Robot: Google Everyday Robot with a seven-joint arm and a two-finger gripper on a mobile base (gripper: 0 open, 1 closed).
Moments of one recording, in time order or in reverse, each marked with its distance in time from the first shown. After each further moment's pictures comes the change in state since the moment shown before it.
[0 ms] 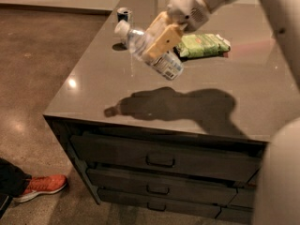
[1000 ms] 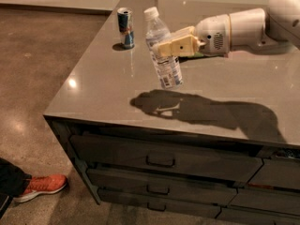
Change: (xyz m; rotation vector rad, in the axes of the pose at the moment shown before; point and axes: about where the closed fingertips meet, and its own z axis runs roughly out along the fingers) arm 0.028 -0.005 -0.031 0.262 -0.451 0.330
